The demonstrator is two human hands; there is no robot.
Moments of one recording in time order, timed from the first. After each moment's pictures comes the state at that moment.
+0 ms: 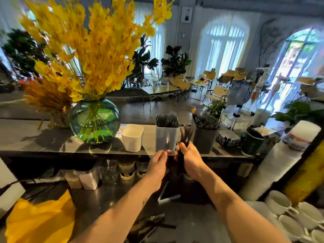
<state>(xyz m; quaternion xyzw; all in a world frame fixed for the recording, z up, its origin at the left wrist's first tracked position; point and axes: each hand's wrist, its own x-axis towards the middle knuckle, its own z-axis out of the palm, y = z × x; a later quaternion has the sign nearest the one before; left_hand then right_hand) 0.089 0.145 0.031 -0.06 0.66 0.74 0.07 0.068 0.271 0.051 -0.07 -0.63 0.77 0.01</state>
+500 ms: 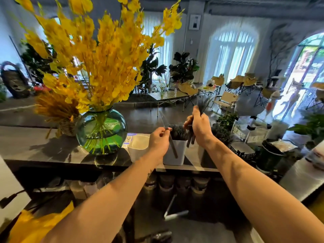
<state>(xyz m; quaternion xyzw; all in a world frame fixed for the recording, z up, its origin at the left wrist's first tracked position) -0.009 0.129 0.119 -0.03 0.74 0.67 -0.07 -0.045 0.274 0.159 -0.02 -0.66 0.74 0.16</state>
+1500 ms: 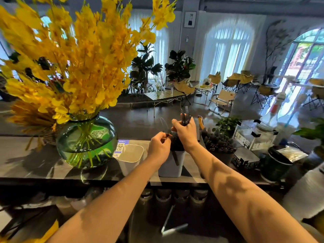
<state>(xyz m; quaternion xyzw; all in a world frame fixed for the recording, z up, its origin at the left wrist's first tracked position) -0.072 0.146 0.097 0.03 0.80 0.59 -0.08 -0.130 0.267 0.111 -0.02 -0.71 0.68 0.19</state>
